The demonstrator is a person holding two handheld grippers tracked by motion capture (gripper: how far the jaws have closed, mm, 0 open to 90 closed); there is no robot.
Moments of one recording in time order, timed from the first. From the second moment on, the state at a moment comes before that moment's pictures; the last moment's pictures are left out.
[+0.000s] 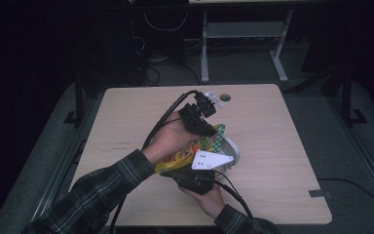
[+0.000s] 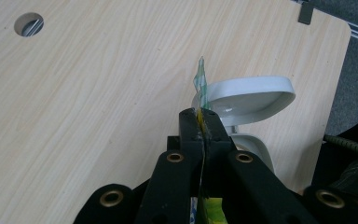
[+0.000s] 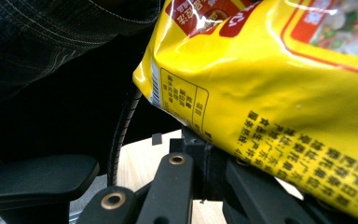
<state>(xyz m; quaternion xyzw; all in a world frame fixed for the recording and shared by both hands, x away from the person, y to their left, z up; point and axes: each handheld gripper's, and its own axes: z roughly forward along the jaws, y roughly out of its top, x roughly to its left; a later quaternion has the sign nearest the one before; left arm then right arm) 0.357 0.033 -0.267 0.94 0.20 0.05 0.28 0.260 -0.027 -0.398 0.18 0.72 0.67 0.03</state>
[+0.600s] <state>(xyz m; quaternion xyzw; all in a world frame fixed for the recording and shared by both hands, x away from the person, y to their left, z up) 0.357 0.033 -0.269 0.94 0.20 0.05 0.28 0.260 -0.026 -0.398 0.18 0.72 0.67 0.02</state>
